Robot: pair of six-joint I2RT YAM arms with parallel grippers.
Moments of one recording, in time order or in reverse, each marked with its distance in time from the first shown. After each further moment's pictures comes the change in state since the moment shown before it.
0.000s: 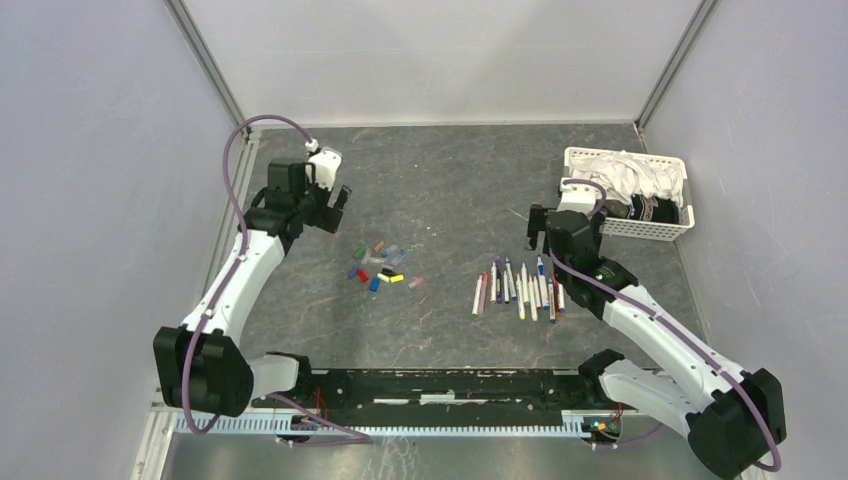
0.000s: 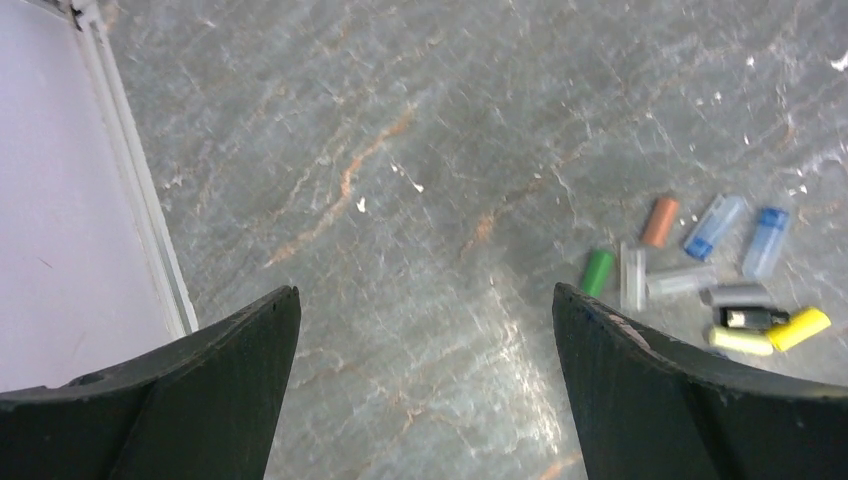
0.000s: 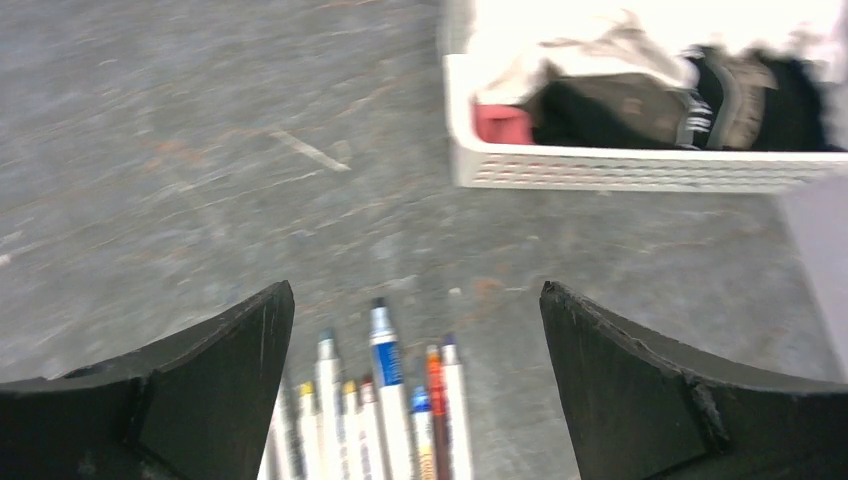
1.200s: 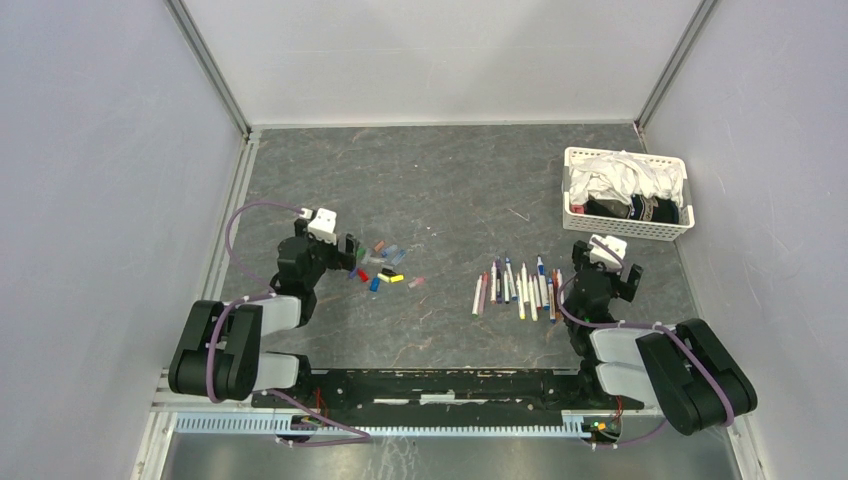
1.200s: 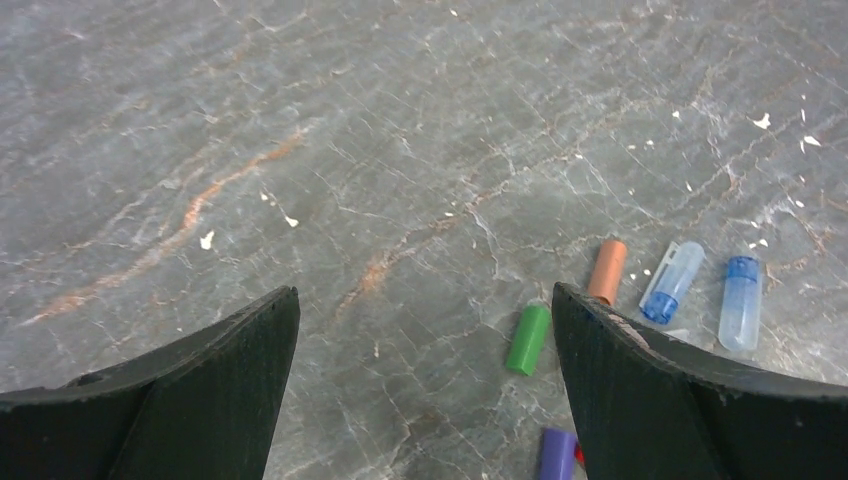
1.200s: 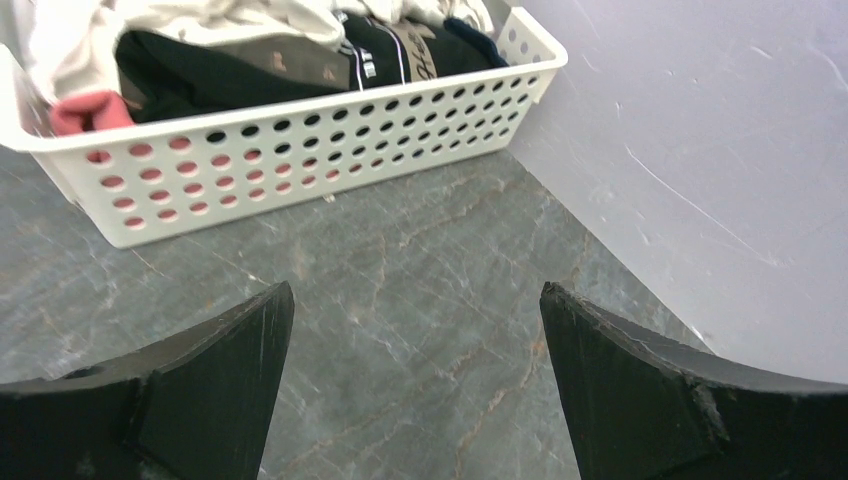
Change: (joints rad) left arm 0.049 0.058 -0.819 1.299 0.200 -0.204; right arm -0.204 0.232 -0.684 1.335 0.439 -0.402
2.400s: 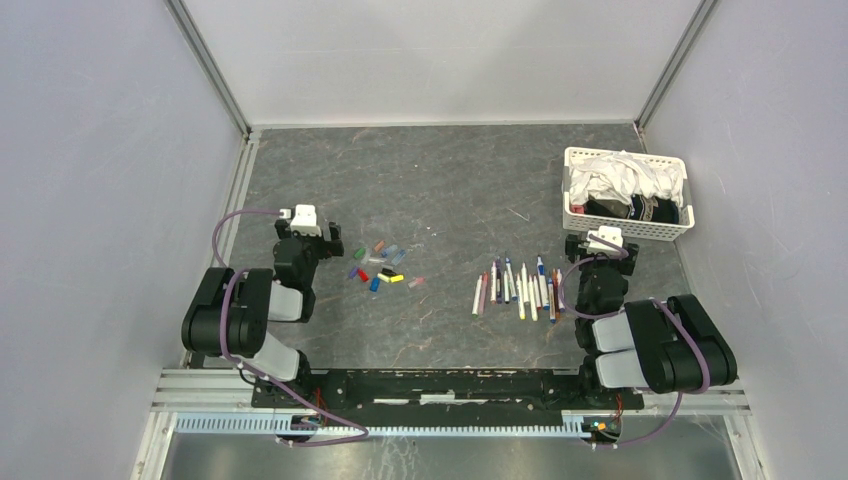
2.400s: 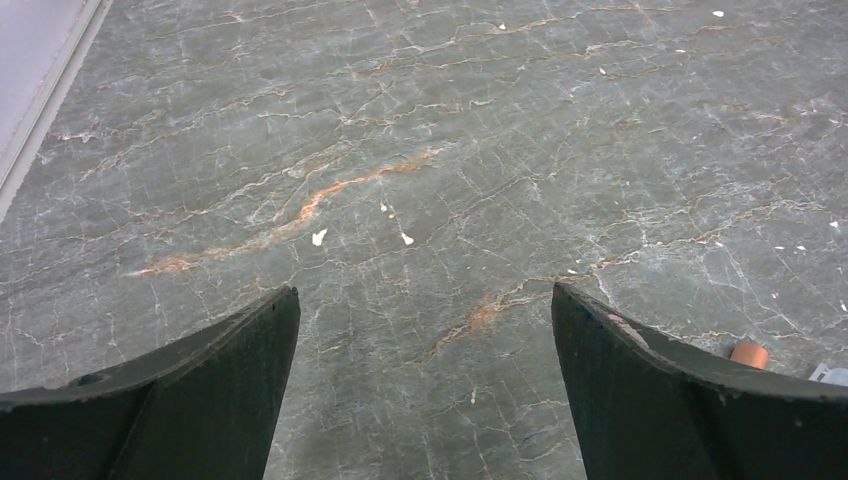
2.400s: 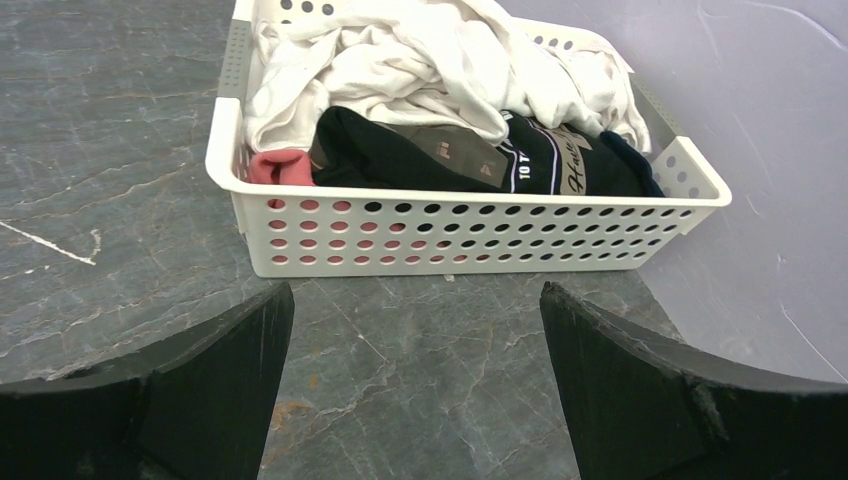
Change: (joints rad) left arm 0.064 0.219 -0.009 0.344 -0.178 -0.098; right arm -0.193 0.169 0.000 0.300 -0.570 -0.100
